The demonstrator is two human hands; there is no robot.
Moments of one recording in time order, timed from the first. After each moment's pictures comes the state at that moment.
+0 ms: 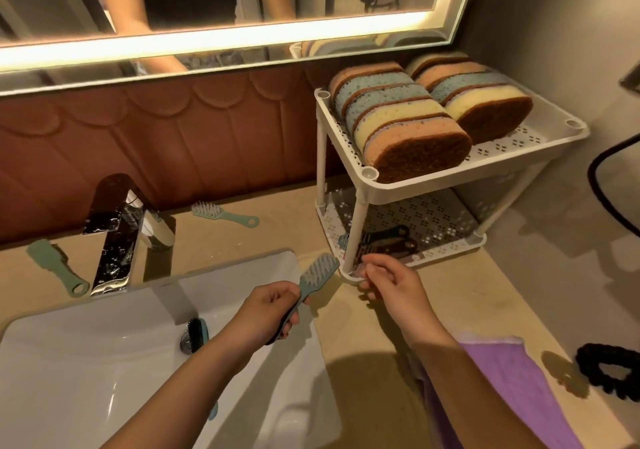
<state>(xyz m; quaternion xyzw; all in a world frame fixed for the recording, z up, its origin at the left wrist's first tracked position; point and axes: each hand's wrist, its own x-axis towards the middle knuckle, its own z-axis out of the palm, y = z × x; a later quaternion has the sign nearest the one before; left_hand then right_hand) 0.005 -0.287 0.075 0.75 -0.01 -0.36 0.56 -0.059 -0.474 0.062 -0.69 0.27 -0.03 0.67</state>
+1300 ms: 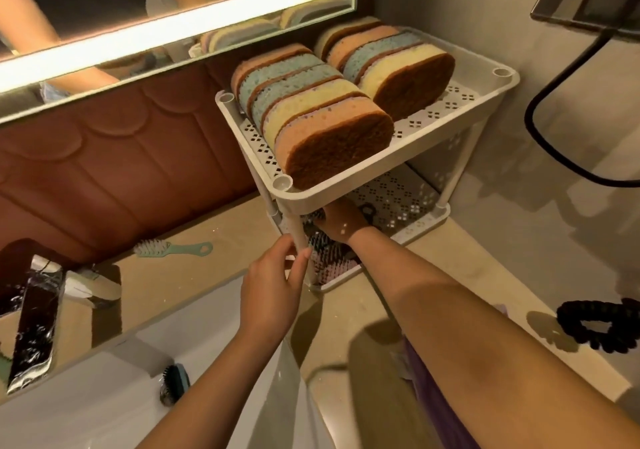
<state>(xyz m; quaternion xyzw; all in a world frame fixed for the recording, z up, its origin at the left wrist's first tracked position) 0.021 -0.377 0.073 0.88 -0.25 -0.04 0.39 0.062 -0.545 0.041 -0.95 0.16 0.01 0.28</state>
